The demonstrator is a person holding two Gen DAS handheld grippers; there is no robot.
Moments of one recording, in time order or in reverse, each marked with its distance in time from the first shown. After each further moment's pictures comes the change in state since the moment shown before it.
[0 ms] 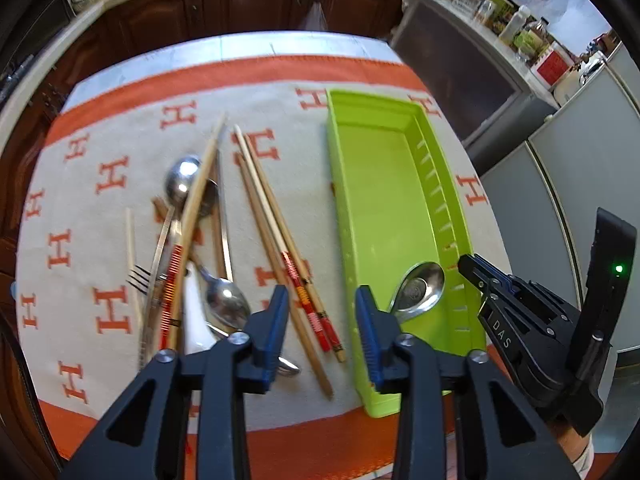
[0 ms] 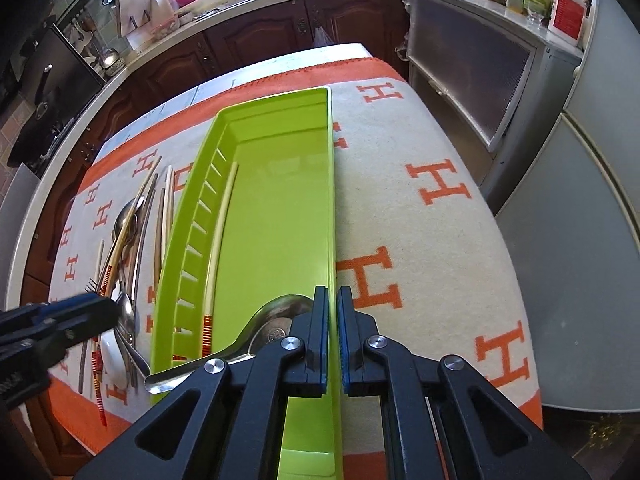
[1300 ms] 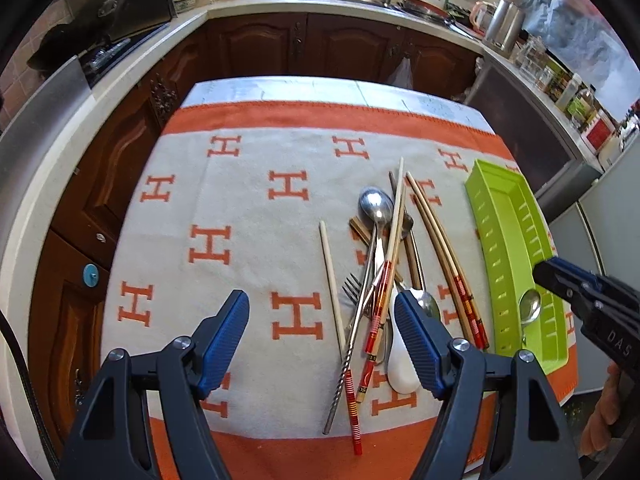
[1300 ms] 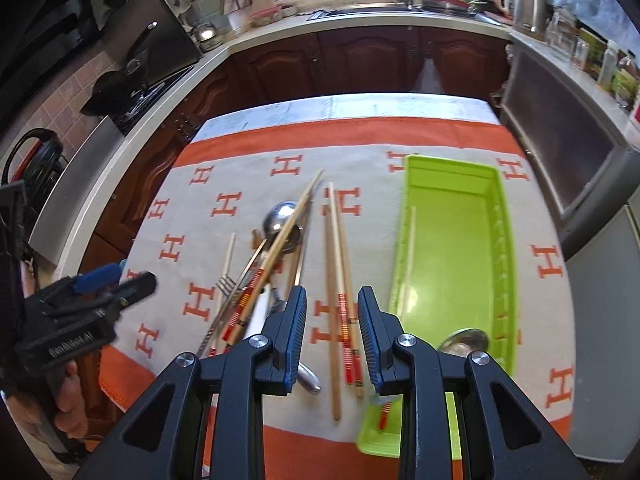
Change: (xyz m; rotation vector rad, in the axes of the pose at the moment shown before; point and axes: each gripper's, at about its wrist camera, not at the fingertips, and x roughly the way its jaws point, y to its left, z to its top) left arm -0.045 0.146 -0.024 -0.112 -0.145 0.132; right arm -0.074 0.167 0.020 -0.218 -0.008 0.205
